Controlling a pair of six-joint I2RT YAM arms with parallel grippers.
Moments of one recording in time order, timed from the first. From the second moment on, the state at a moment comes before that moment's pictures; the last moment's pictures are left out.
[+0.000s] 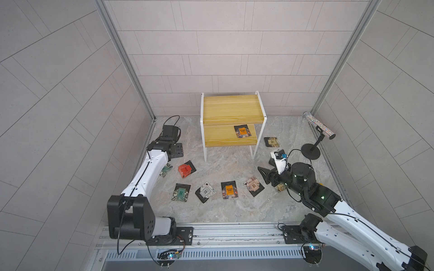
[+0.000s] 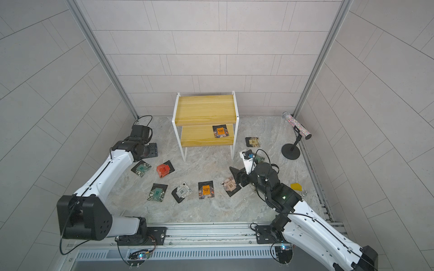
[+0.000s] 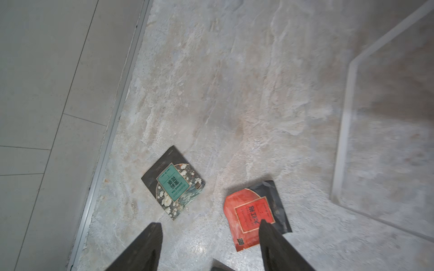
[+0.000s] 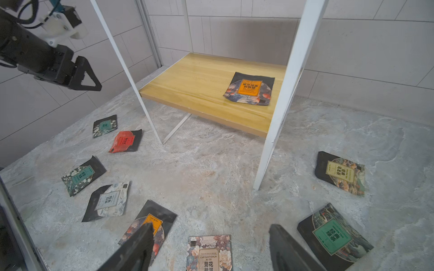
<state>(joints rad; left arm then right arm) -0.06 1.34 1.13 -0.79 -0.23 -0.21 0.63 0.70 0.62 -0.28 0.05 0.17</state>
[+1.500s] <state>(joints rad) -0.34 0.98 0.92 -0.62 0.39 -0.37 -0.01 1.74 1.42 -0.39 -0.70 0.55</state>
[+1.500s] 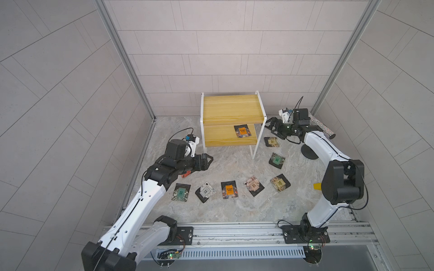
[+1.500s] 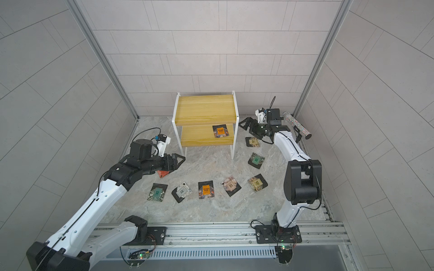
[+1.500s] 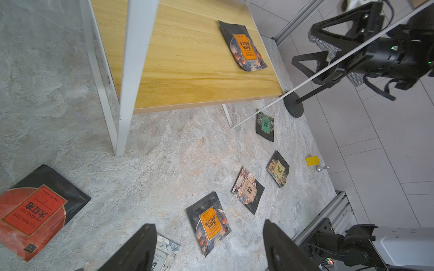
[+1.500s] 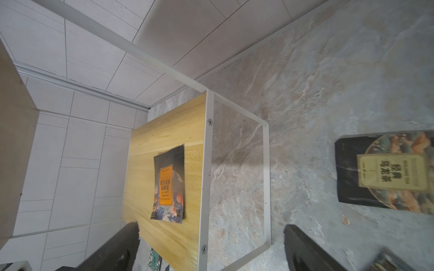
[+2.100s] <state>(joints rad) -0.39 0.99 0.88 -0.58 0.38 -0.42 0.11 1.97 1.63 -0.44 -0.84 0.51</state>
